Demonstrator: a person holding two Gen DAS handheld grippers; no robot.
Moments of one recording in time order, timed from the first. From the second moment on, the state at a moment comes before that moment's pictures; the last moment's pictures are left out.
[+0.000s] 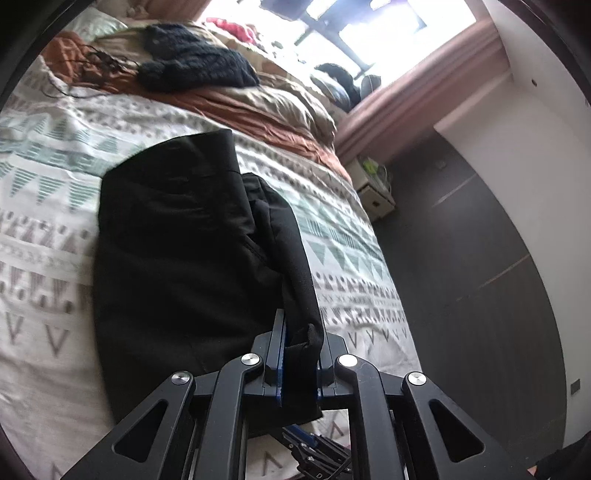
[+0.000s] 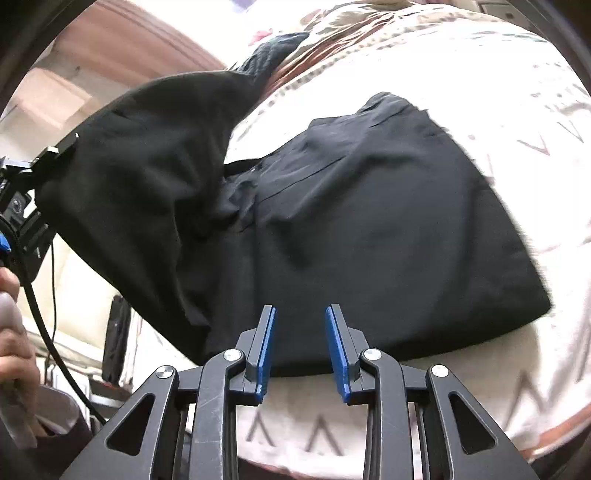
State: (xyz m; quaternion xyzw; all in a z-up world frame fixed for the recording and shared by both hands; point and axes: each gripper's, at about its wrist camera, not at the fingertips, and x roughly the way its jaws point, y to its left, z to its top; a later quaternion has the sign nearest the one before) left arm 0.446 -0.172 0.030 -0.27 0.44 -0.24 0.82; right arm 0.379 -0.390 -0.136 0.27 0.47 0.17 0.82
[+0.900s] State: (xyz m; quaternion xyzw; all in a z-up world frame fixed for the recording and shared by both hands) left arm 0.441 -0.161 -0.044 -0.19 0.51 -0.17 0.82; right arm 0.374 -0.494 -0.134 0.35 0.41 0.13 0.83
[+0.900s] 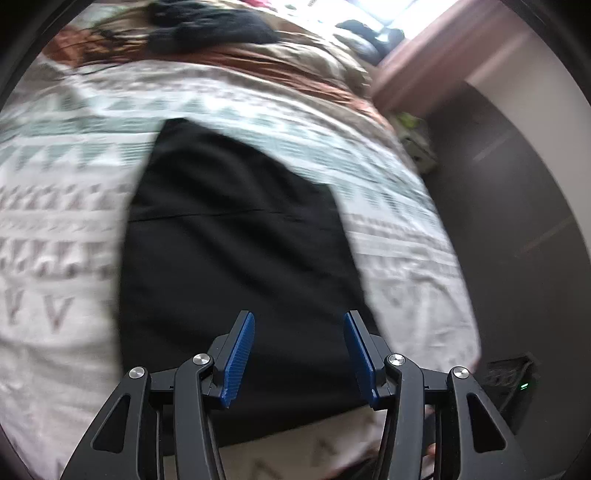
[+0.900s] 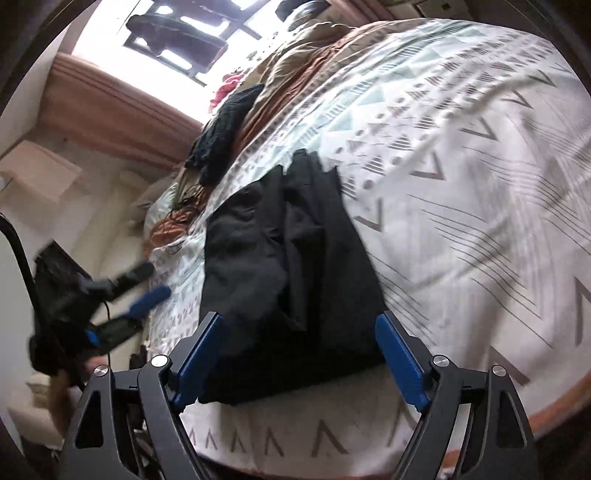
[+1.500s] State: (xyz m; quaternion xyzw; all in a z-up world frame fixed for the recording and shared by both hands) left arm 0.420 -0.117 -0.119 -0.19 0.56 -0.08 0.80; right arm 0.385 -0.485 -0.136 0.32 0.40 0.14 0.84
